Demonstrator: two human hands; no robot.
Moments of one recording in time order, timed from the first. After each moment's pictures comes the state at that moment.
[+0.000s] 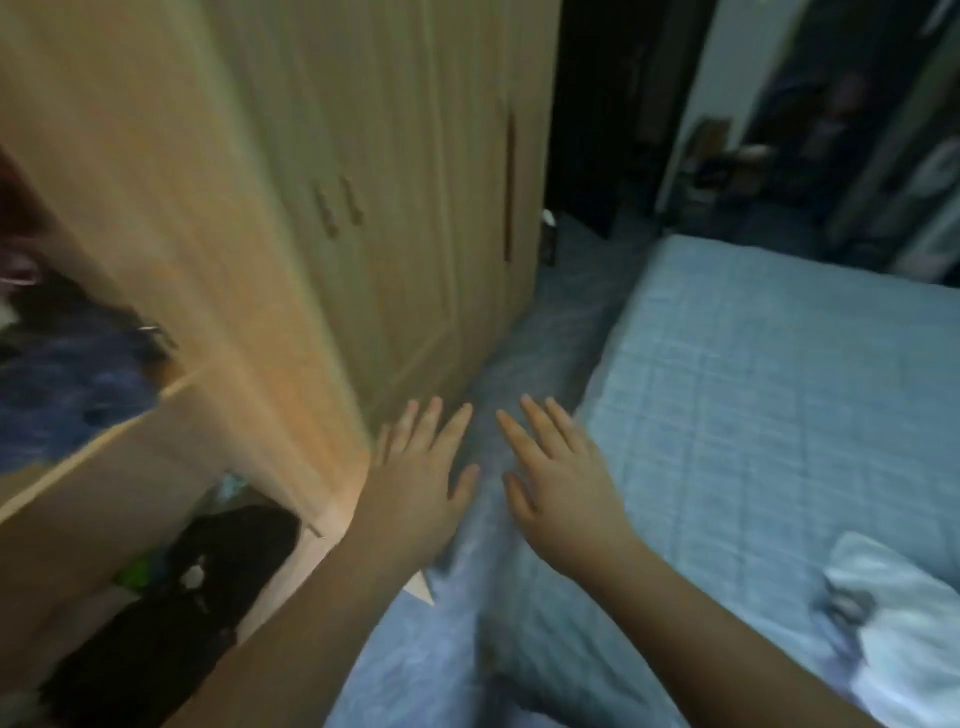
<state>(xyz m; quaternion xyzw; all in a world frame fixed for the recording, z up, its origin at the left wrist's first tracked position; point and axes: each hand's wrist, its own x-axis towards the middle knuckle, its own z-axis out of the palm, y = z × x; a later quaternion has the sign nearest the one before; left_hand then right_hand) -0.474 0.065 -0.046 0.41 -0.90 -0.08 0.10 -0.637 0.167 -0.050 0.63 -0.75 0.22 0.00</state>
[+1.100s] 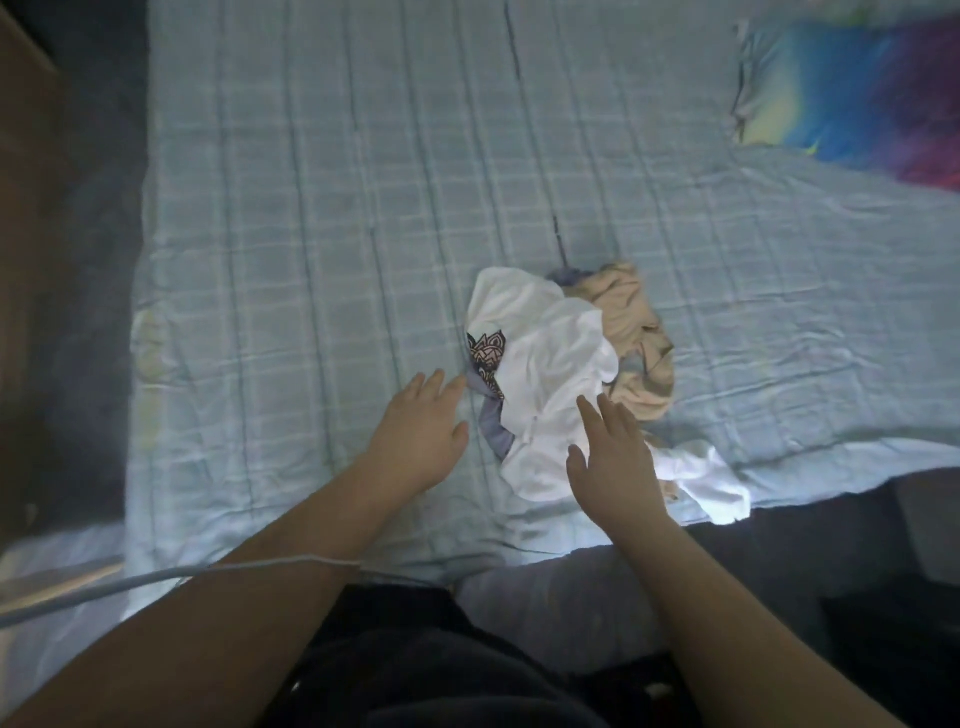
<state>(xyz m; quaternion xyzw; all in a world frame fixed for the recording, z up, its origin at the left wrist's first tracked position) -0.926 0.321 -0.285 0.07 -0.95 -0.22 -0.19 -0.974 0.563 -0.246 0.13 -0.97 0.06 -0.19</state>
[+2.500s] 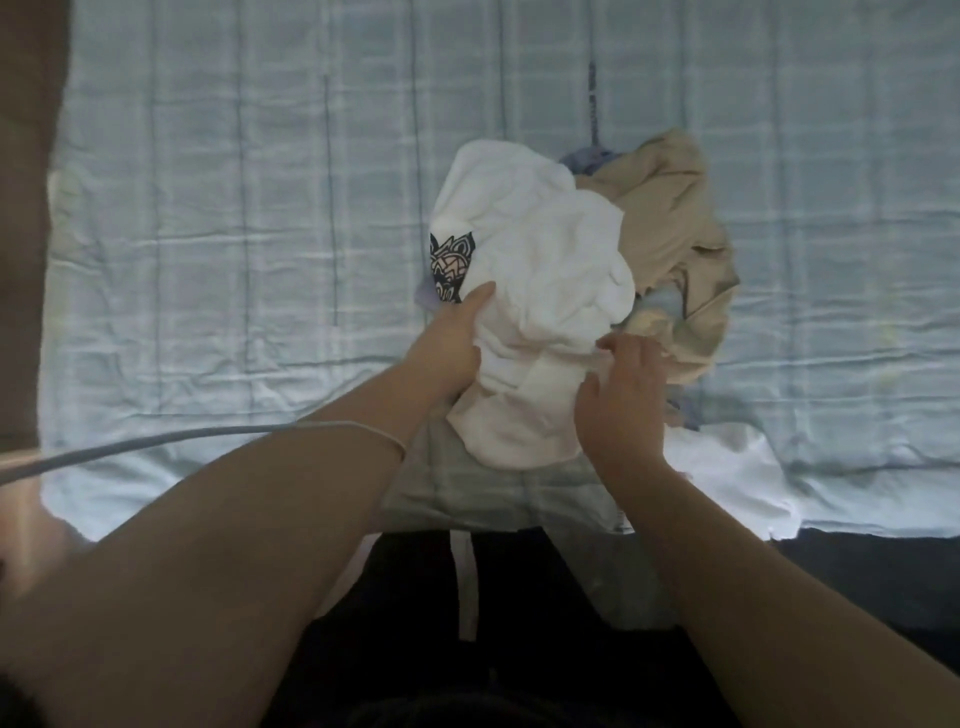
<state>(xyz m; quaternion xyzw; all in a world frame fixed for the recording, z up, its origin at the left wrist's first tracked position) -1.032 0.448 -0.451 0.26 -0.86 -0.40 -0.20 -1.074 0.662 -0.395 0.11 -0.94 0.28 -0.12</state>
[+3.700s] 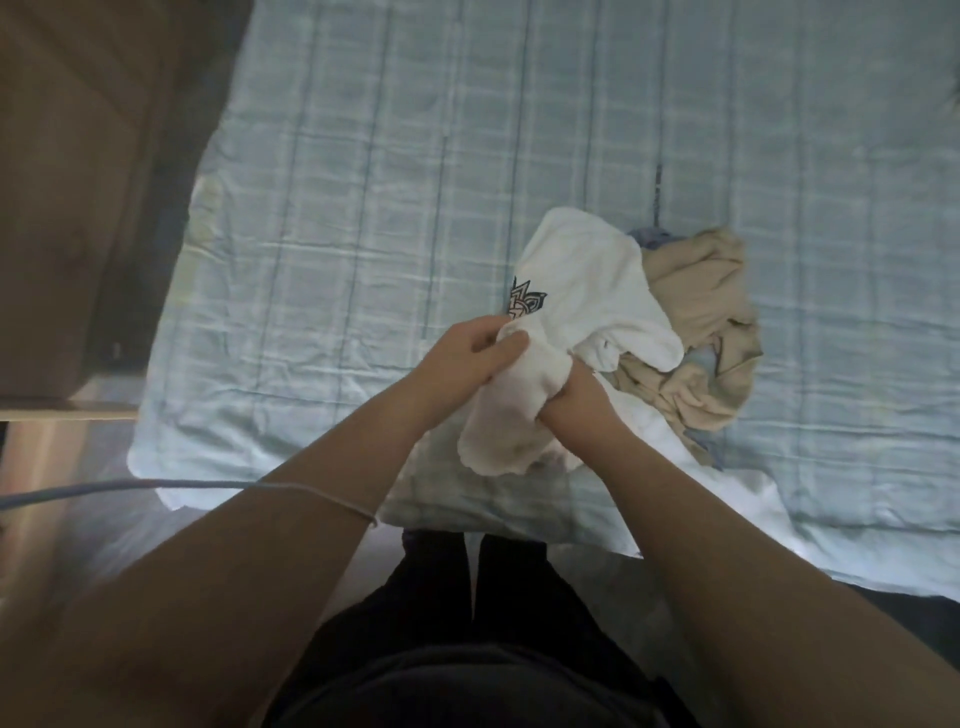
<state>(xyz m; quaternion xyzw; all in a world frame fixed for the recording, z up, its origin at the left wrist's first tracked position) -0.945 0.385 -0.284 0.27 -0.62 -0.74 -0.05 -1.032 0.531 -0.323 0.19 -0.84 0.31 -0.41</state>
